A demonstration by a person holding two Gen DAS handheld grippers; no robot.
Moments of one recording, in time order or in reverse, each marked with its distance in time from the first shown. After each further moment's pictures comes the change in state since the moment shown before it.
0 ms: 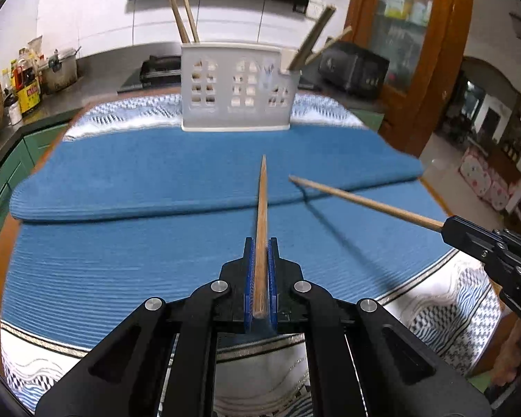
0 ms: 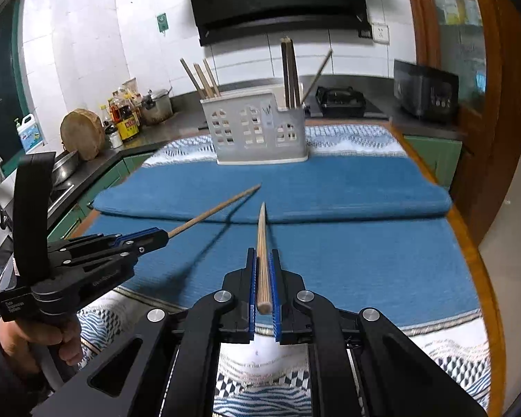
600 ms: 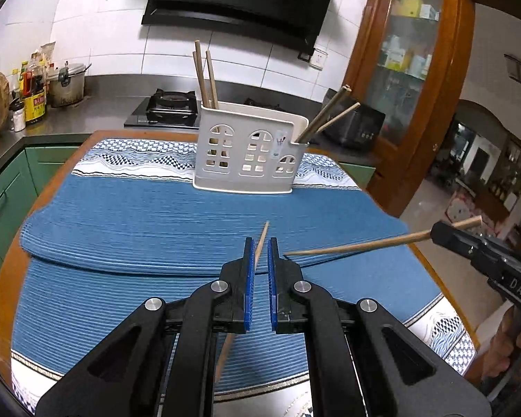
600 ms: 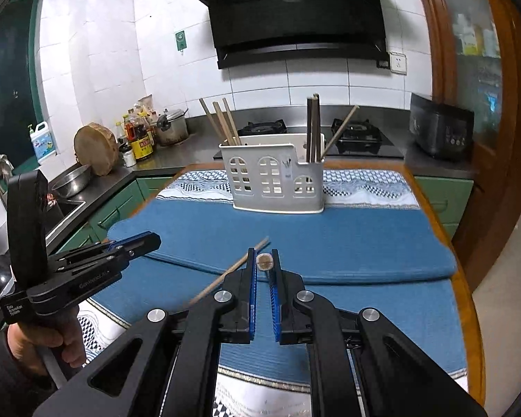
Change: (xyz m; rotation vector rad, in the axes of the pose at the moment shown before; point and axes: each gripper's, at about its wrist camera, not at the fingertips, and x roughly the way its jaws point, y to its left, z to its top) left arm -0.030 0.028 0.038 -0.067 -0.145 -0.071; right arm -0.006 0.015 0.063 -0.060 -0.073 0.042
